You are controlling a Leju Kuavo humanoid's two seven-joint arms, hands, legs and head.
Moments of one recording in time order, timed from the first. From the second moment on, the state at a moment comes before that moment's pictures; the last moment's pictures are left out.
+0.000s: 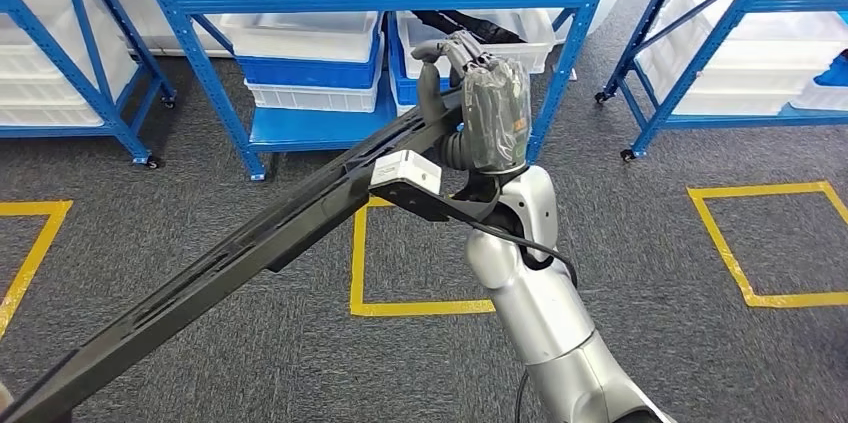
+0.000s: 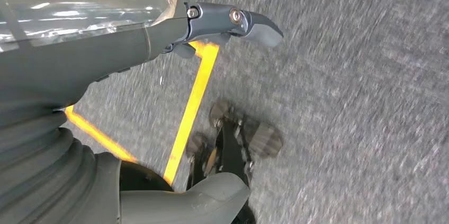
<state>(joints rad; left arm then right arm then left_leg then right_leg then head) -0.09 -0.17 0.81 -0.21 -0.22 0.17 -0.27 -0.61 0.19 0.41 -1.43 0.92 -0.50 -0.24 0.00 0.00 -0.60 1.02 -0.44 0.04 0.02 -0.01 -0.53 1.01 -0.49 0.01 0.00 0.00</state>
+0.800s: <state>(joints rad) -0.08 -0.17 0.86 -0.21 -0.21 0.17 -0.29 -0.64 0.21 0.38 -1.33 0.78 -0.51 -0.29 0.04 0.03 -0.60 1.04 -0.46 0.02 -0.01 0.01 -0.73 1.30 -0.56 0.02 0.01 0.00</state>
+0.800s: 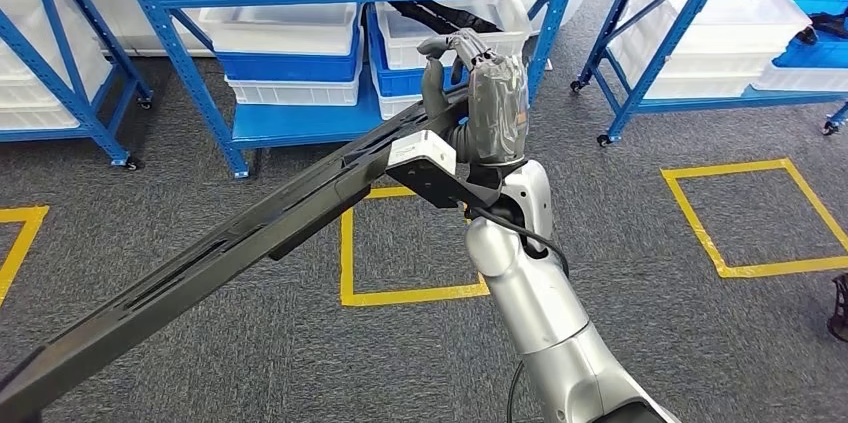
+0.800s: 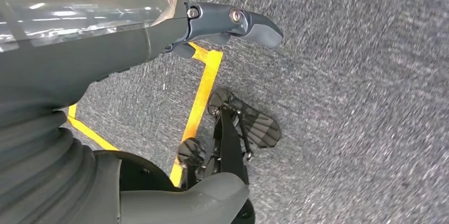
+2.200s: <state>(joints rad) -0.08 -0.15 0.90 -0.21 -0.31 0.10 -0.29 -0.99 -0.38 0.05 -0.72 1.52 -0.58 0.19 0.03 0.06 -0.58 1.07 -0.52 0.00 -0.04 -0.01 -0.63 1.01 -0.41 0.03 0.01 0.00</state>
